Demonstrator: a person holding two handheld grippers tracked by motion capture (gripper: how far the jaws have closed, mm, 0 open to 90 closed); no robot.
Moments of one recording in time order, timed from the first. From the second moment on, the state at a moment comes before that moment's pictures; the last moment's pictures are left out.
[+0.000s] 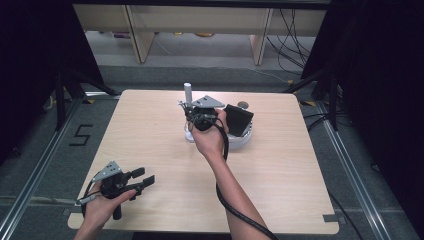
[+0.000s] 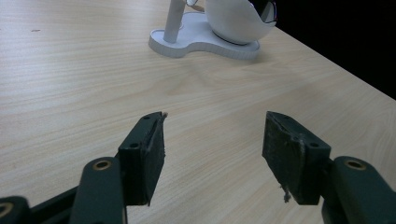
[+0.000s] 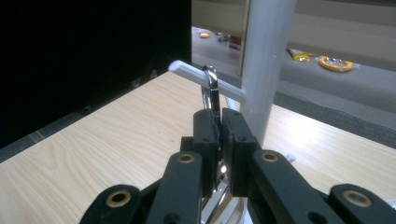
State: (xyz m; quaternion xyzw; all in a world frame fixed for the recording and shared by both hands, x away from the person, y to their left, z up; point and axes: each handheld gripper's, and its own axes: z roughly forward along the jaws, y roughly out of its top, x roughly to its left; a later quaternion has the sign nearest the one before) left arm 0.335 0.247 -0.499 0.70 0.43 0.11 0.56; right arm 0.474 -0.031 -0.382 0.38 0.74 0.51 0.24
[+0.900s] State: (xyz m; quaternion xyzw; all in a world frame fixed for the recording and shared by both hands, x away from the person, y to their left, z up) left arm 0.335 0.246 -0.499 0.70 0.44 0.11 0.55; right arm 0.466 -0.048 -0.385 0.37 0.75 0.47 0.28
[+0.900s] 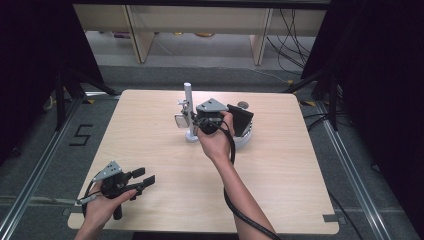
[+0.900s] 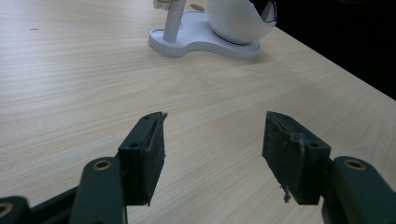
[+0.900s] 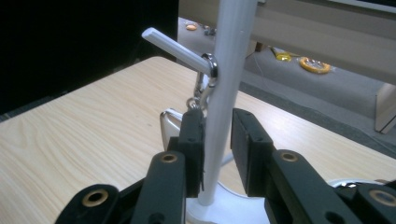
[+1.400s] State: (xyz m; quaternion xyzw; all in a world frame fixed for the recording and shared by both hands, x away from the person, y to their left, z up) left arm 0.334 0.248 -0.503 0.69 0.44 0.14 0.56; right arm 0.440 -0.094 -0.387 0.34 0.79 0.43 0.28
